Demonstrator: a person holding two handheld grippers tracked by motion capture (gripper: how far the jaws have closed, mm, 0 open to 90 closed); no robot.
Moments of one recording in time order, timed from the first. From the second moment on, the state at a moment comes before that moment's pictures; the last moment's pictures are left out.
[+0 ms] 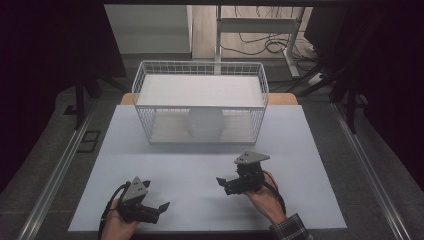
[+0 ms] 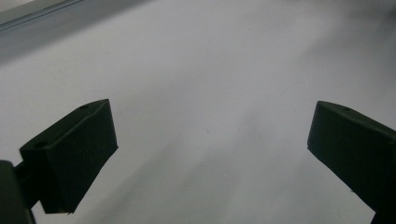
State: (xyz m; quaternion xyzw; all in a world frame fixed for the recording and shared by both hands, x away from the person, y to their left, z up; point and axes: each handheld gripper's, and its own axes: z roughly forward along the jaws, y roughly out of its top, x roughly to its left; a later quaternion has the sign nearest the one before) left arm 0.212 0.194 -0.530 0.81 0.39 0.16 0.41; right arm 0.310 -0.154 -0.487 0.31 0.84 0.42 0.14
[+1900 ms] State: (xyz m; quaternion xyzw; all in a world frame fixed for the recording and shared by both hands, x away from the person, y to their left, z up) left arm 0.177 0.250 -0.525 0.77 0.43 0.20 0.42; right arm 0.246 -0.230 -0.481 0.35 0.83 0.41 0.17
